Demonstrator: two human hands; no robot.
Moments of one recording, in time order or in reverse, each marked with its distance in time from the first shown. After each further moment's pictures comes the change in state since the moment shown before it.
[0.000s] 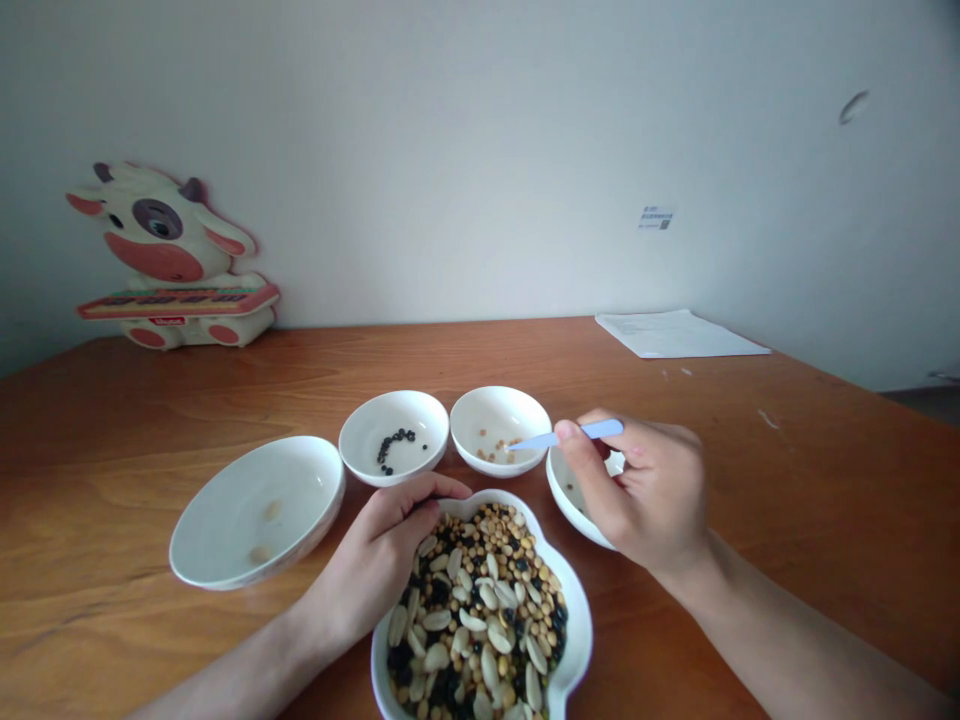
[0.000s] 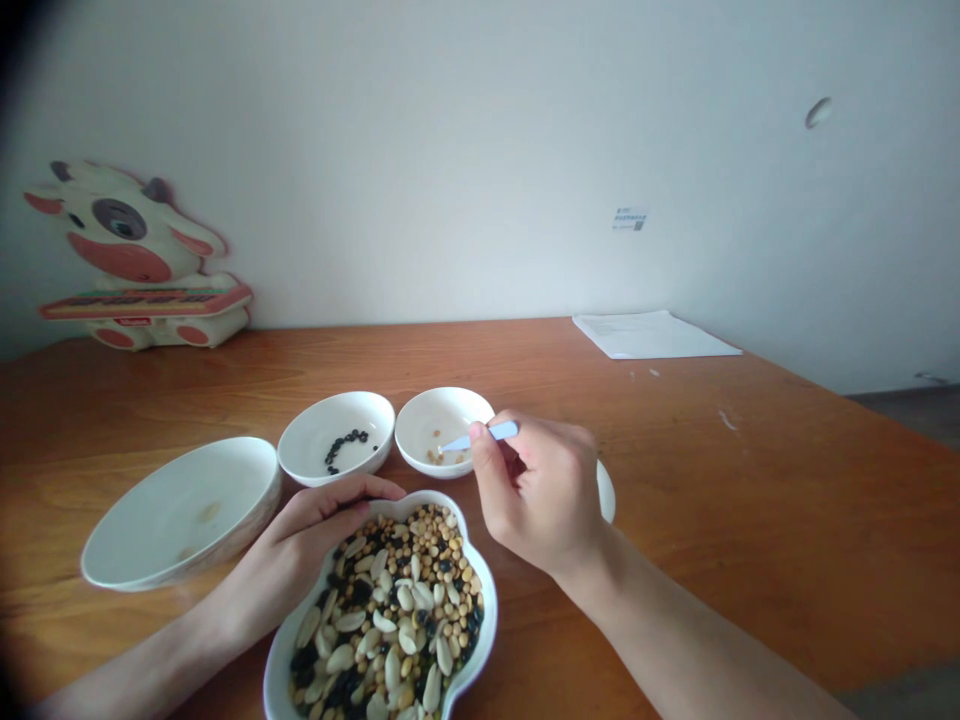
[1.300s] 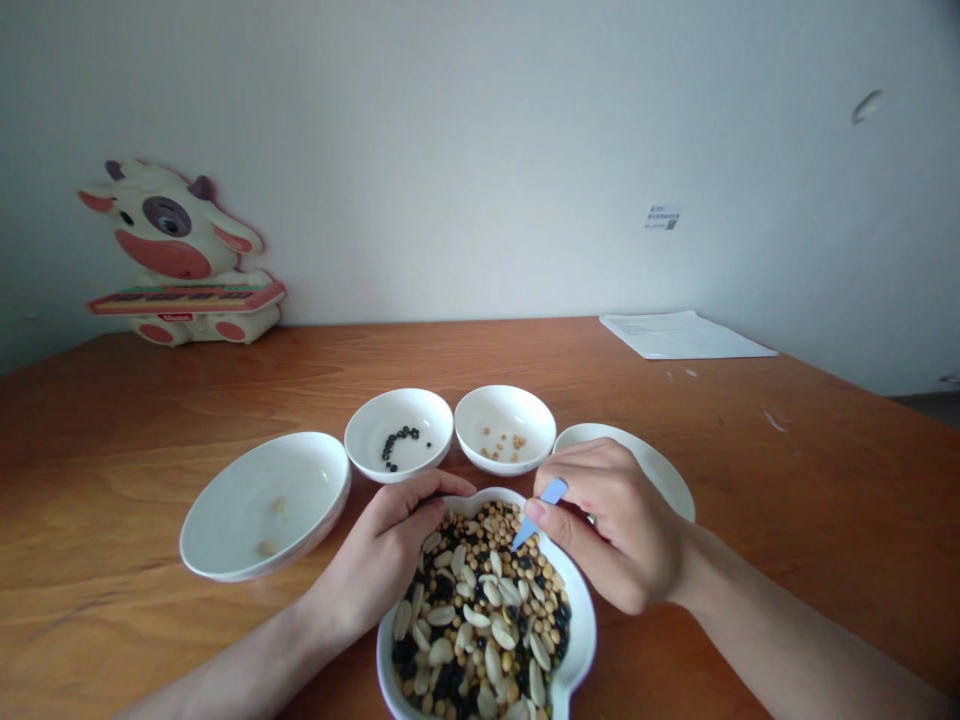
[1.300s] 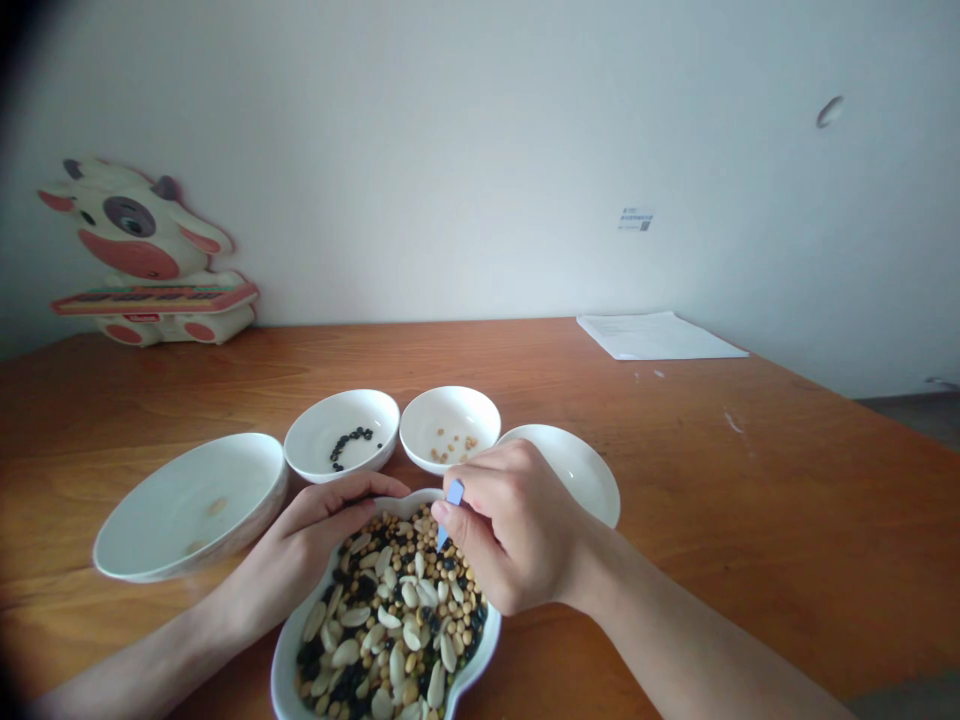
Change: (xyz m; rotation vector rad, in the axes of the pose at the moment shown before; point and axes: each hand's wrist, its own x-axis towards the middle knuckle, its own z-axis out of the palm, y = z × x) left_hand 0.000 0.004 0.000 -0.016 -0.012 0.008; right_hand -0.004 0.002 0.005 0.366 -0.483 -0.166
